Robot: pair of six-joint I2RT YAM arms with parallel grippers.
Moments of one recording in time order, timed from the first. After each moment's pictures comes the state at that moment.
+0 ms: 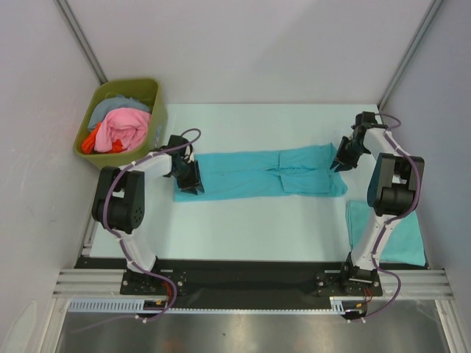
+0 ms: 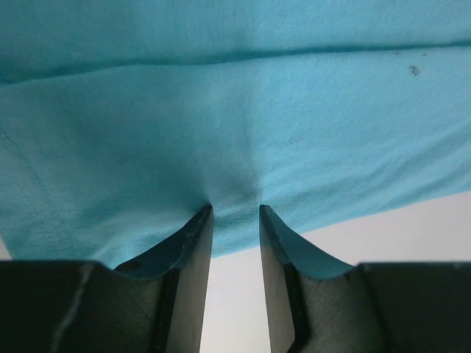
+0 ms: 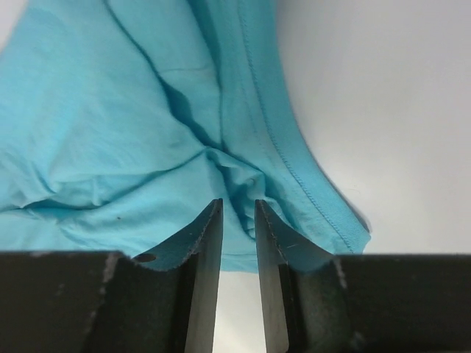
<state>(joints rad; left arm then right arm) -0.20 1.81 1.12 -0.56 0.25 -0.38 -0.15 1.99 1.51 -0.78 -0.22 0.33</state>
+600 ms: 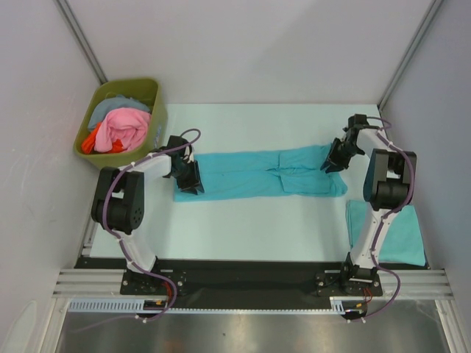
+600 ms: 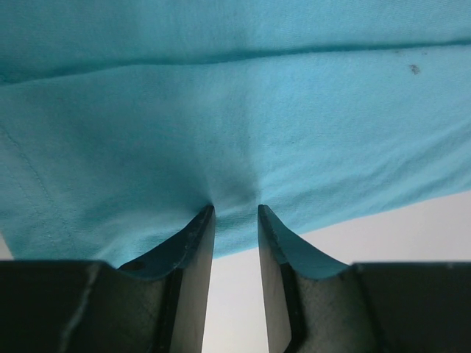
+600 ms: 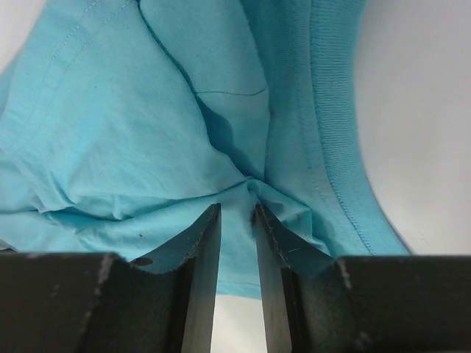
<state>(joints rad) -0.20 1.81 1.11 -0.54 0.25 -0.38 -0.11 2.07 1.54 -0.74 -0.31 0.36</state>
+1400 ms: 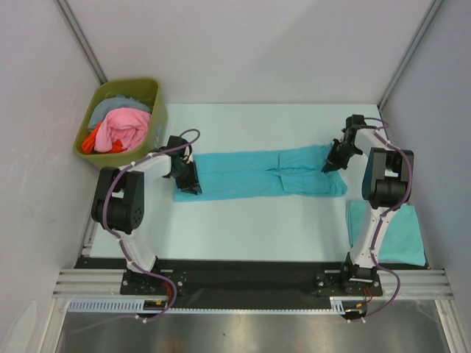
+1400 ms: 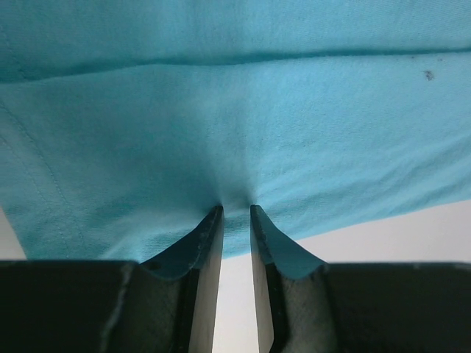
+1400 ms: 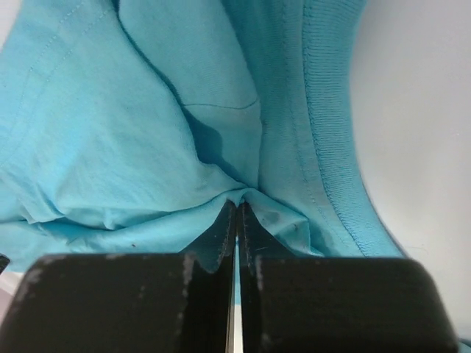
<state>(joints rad) -0.19 1.81 1.11 -0.55 0.22 -0.38 -0.10 2.10 1.55 -0.75 -0.28 0.37</state>
